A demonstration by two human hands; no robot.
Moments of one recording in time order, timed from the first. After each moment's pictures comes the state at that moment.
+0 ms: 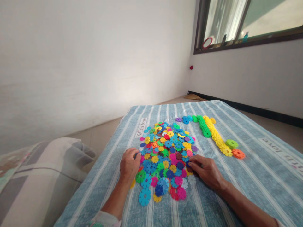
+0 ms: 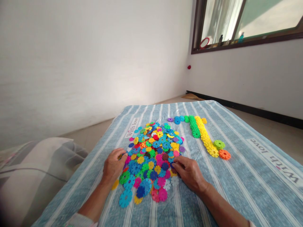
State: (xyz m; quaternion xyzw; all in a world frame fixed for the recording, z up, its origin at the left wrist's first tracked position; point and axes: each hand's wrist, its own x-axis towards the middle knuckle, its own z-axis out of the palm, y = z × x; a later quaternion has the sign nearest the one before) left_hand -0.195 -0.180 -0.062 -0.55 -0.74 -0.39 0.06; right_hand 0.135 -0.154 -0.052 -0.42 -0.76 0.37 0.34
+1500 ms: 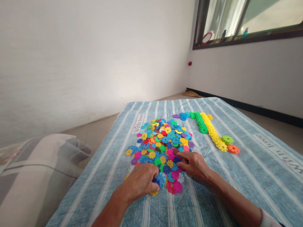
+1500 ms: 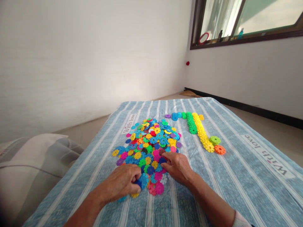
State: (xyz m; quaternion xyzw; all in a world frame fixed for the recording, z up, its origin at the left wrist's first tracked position) left_hand -0.113 -0.226 0.009 -0.74 -0.63 0.01 -0.23; right_hand 0.113 -0.150 -0.043 -0.44 -0.84 0.23 0.21
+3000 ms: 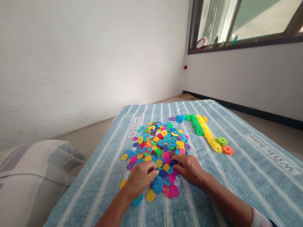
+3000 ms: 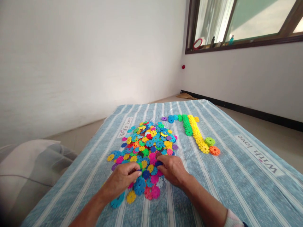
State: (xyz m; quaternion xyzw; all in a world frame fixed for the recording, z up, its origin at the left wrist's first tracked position) left_hand -0.107 -0.213 -0.010 -0.66 -0.66 -0.21 -0.30; right_hand 0.112 -0.147 -0.049 -0.40 -0.86 0.22 0.21
